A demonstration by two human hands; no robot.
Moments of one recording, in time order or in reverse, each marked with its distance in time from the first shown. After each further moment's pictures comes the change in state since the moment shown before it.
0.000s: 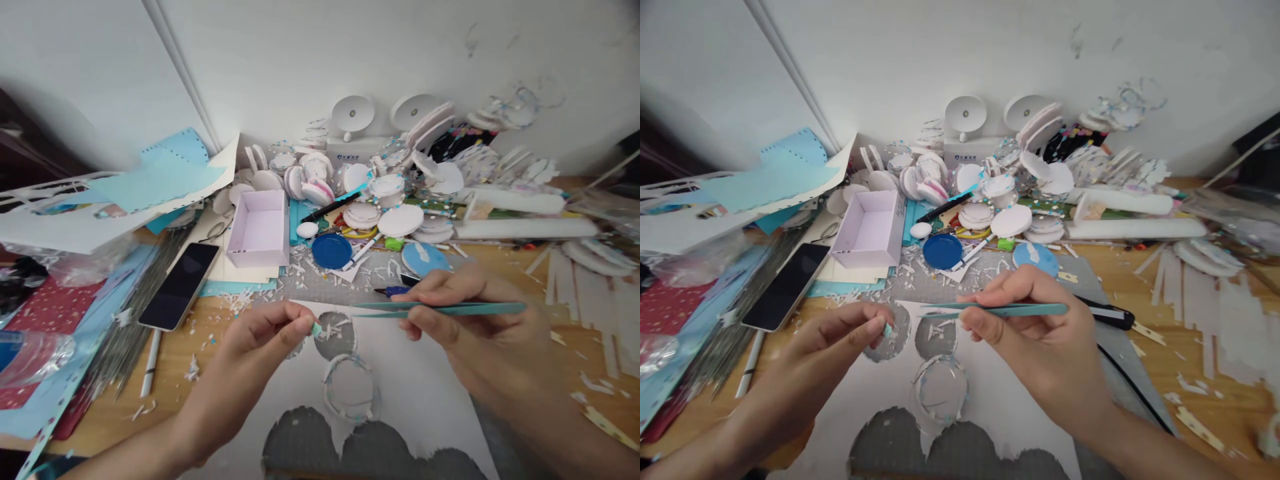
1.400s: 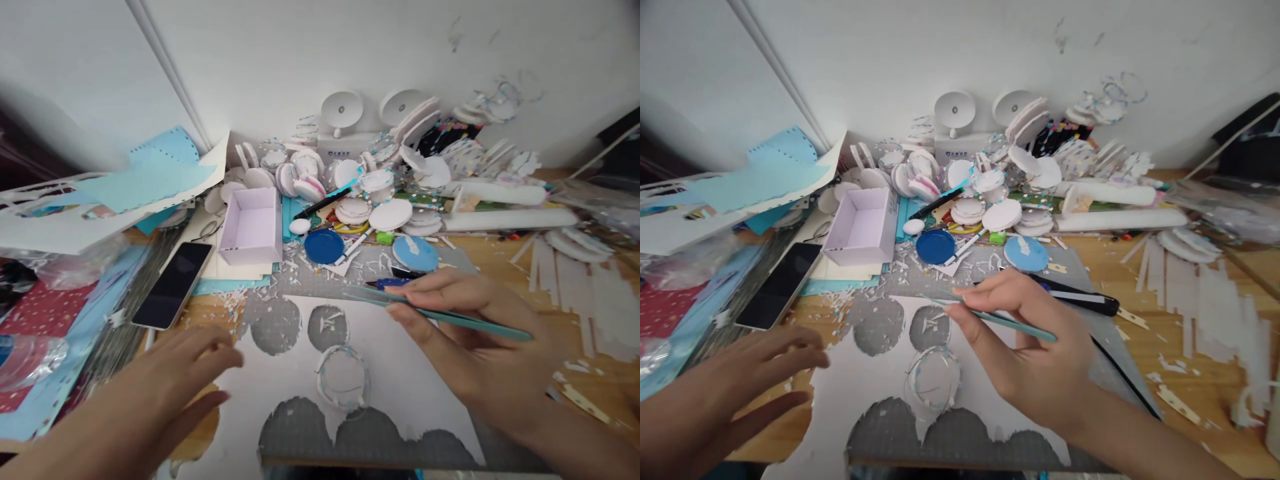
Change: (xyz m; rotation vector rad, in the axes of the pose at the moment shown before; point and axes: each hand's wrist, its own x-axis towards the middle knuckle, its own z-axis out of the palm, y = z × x) left_hand -0.050 -0.024 -0.088 1.041 -0.282 0.250; right_hand -0.006 -0.007 0.009 -0.423 0.136 -0.456
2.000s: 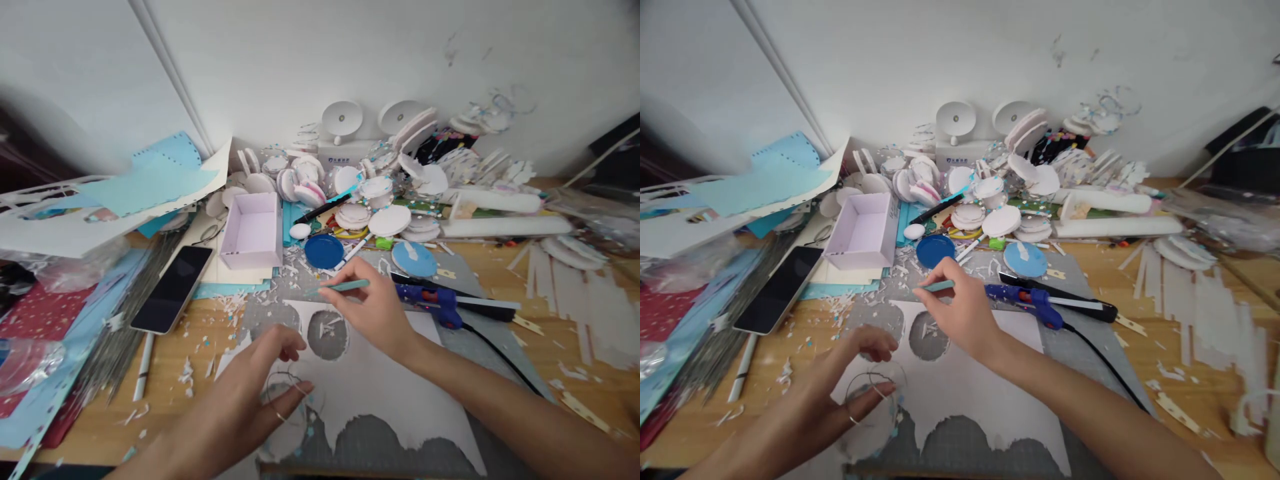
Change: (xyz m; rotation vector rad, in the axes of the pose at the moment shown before) left_hand 0.050 0.051 0.042 -0.446 0.049 -0.010; right_hand -0.001 0.048 0.058 0.100 -0.280 0.422
